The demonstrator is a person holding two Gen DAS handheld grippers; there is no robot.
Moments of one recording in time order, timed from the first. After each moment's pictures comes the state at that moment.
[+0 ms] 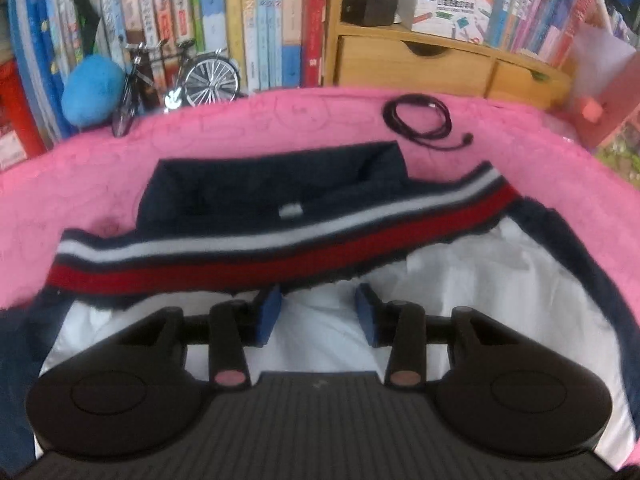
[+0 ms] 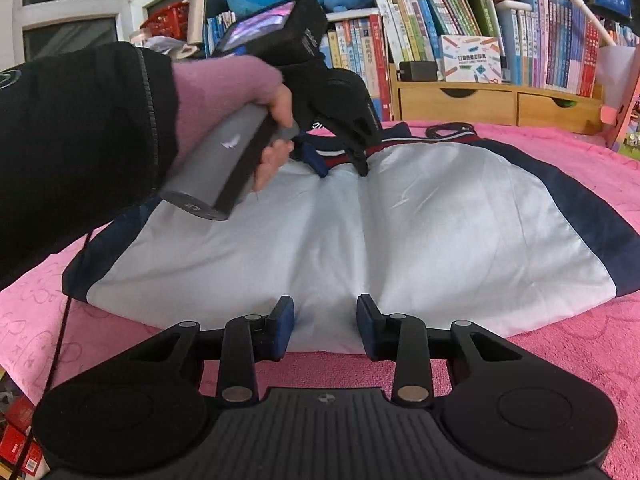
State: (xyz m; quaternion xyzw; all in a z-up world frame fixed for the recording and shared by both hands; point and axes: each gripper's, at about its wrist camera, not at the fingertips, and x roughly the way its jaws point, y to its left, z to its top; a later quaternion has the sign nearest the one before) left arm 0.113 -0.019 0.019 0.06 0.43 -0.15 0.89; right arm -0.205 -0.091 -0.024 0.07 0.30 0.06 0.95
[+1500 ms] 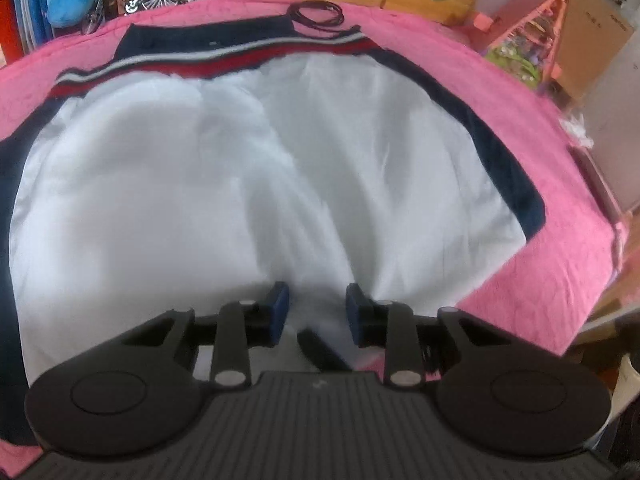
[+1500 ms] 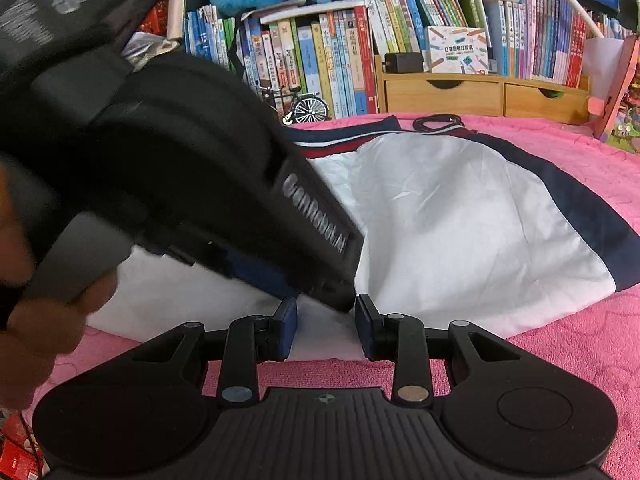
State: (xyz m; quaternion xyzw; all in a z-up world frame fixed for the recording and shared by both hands) left arm -0.019 -0.002 0.029 0.04 0.52 -0.25 0.82; right arm -0.199 -0.075 -0.020 0.07 0.31 0.02 0.95
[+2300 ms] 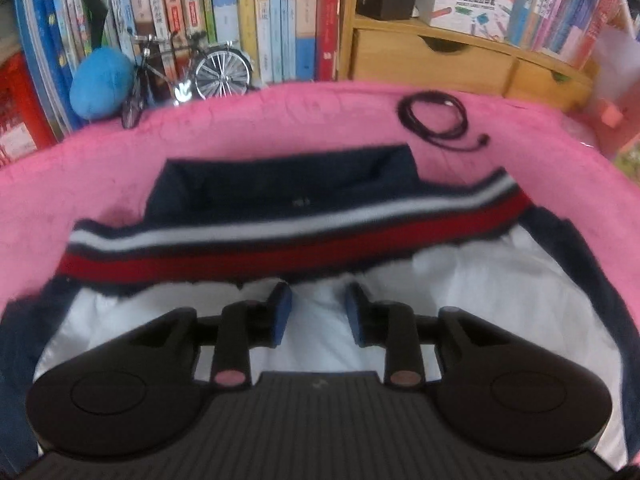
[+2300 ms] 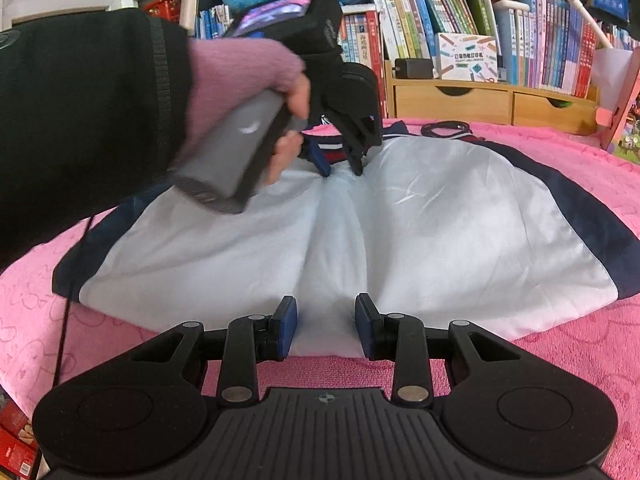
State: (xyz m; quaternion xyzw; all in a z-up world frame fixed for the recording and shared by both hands) left arm 0.124 -0.031 0.019 0.06 0.46 -0.12 0.88; right arm -0.202 -0.077 -0.022 0.06 0.31 0.04 0.95
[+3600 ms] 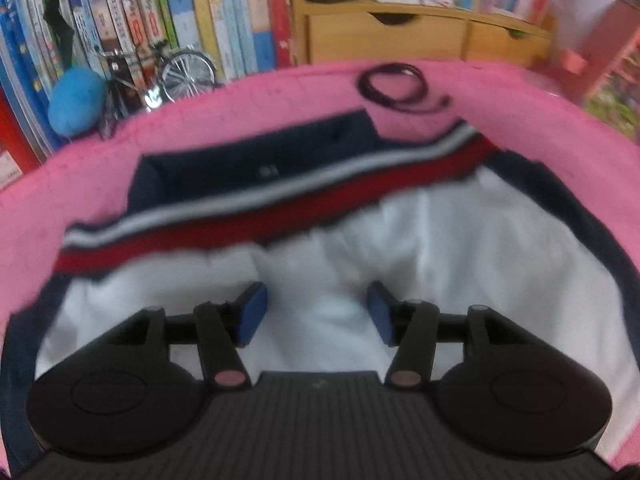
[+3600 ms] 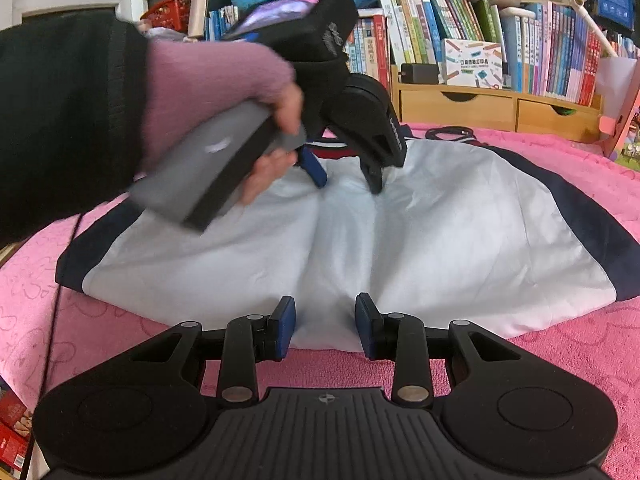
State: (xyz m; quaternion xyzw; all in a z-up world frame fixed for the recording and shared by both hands) left arm 0.105 -0.037 0.015 0.10 0.45 -0.16 0.87; right arm -0.207 -0.075 -0.022 0.05 0.30 0.04 0.95
